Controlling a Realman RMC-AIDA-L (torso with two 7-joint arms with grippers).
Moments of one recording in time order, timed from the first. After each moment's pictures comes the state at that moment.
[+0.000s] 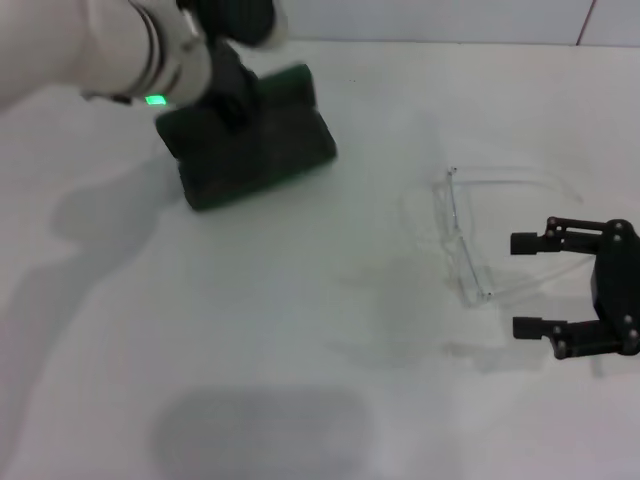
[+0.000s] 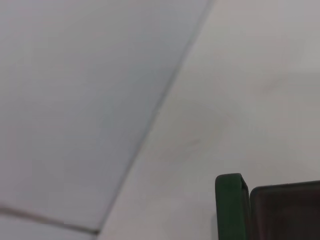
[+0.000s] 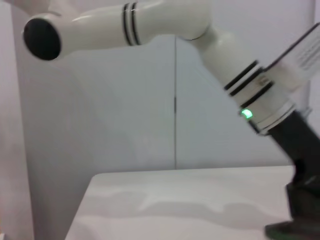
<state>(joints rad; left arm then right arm) -0.71 -2.09 1.51 1.11 2.75 0.90 -2.16 0.45 1.89 -1.16 -0.54 -1.53 -1.73 0.98</state>
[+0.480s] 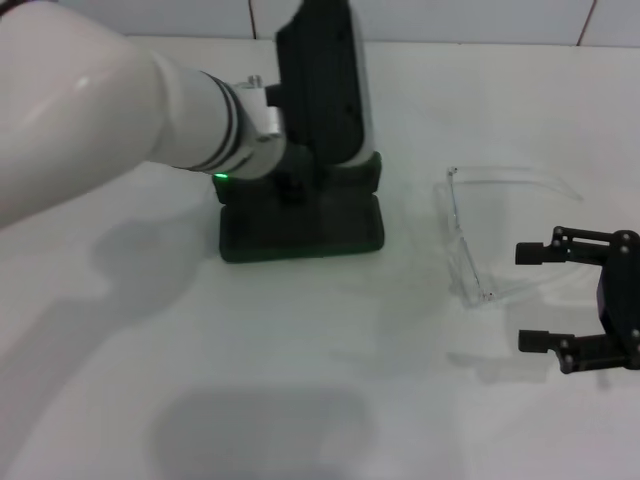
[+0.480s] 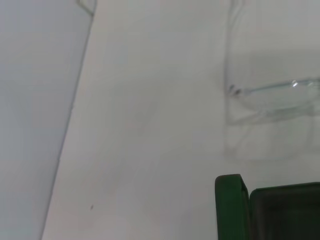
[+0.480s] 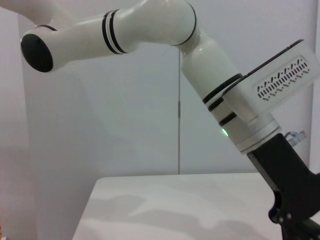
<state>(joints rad) -0.62 -2.10 1.82 1.32 2.75 1.01 -2.17 0.42 1.89 -1.14 -0.55 -1.53 -1.75 0.95</state>
